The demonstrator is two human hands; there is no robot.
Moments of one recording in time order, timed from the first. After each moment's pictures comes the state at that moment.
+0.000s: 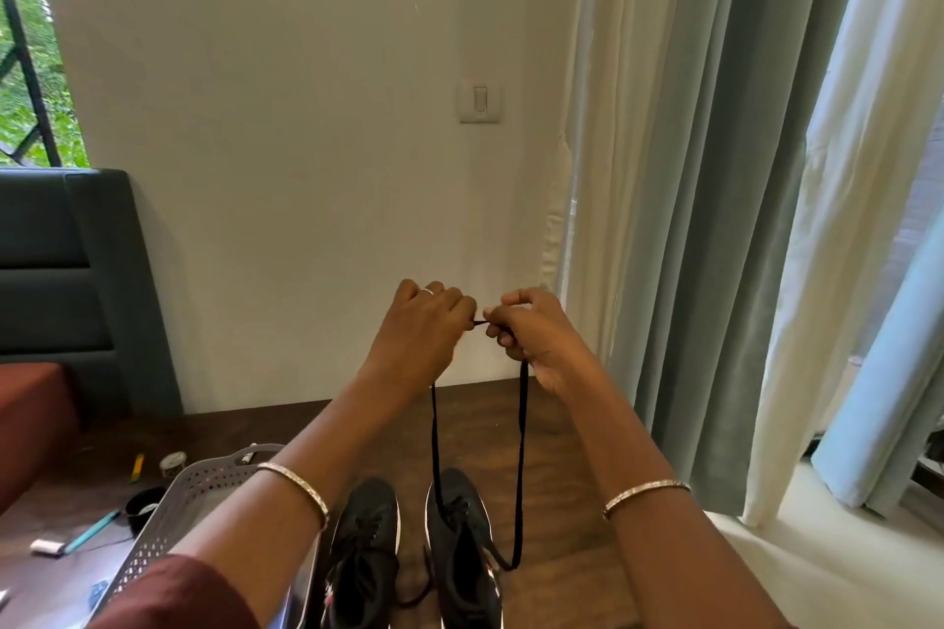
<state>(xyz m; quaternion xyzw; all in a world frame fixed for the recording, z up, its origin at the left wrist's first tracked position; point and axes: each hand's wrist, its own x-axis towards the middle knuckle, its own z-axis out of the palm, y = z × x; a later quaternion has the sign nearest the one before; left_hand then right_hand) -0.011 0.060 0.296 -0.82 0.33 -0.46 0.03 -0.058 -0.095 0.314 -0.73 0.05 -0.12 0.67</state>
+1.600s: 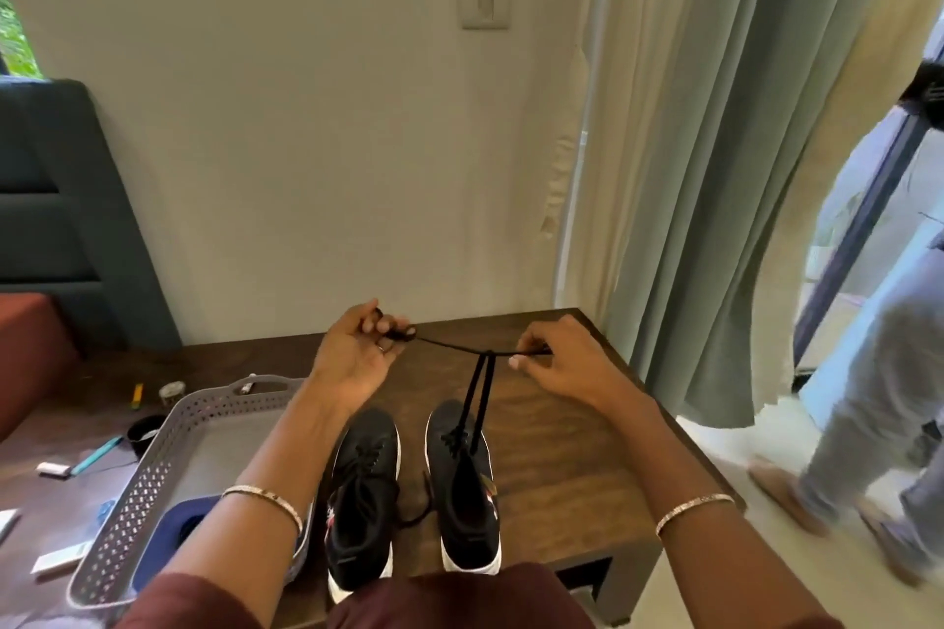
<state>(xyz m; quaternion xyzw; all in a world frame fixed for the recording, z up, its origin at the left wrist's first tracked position) 0.014 0.112 0.185 -0.33 0.03 0.16 -0.93 -0.035 -0.169 0.181 -0.97 -0.09 -0.13 0.20</state>
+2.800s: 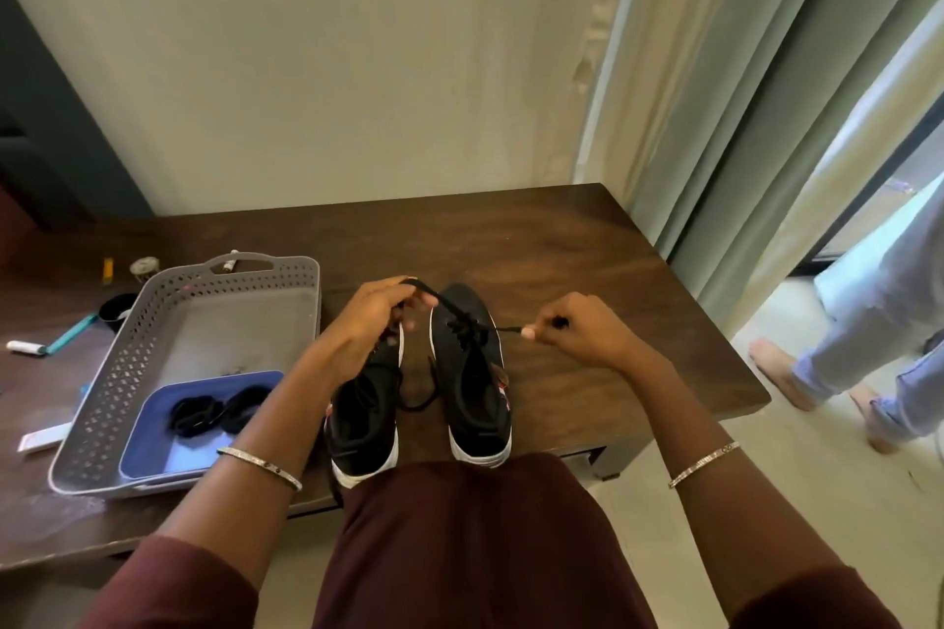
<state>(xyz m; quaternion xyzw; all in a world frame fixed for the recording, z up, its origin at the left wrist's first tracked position) 0.019 0.108 0.078 -0.75 0.05 0.18 -0.63 -0.030 -0.172 0.075 -0.96 -0.04 0.08 0.27</state>
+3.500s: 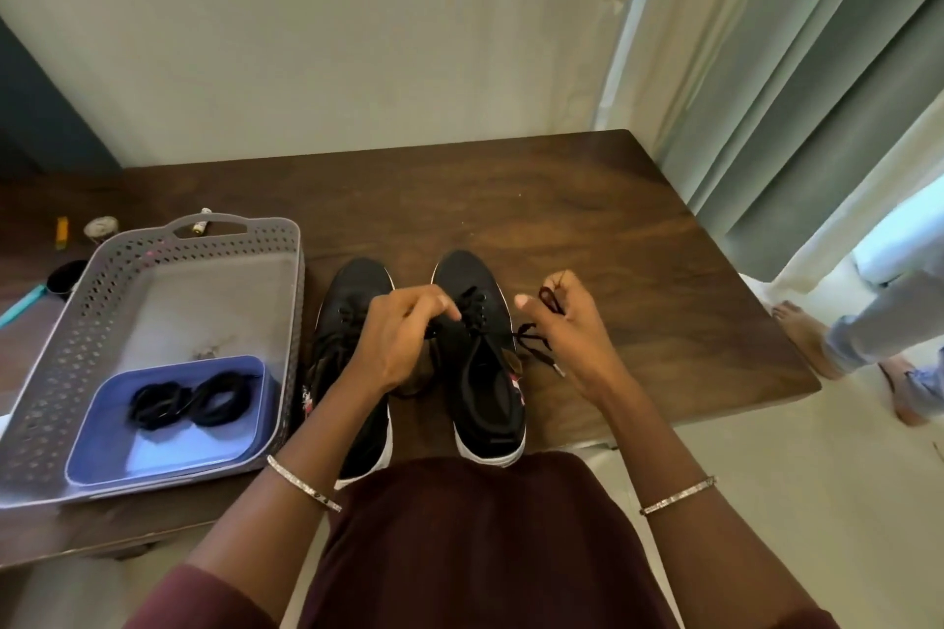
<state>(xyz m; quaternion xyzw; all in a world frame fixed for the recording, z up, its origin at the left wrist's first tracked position) 0.026 0.076 0.007 -0.83 0.15 0.06 -0.54 -0.011 -0.138 -0.005 -0.75 0.14 -0.02 0.65</state>
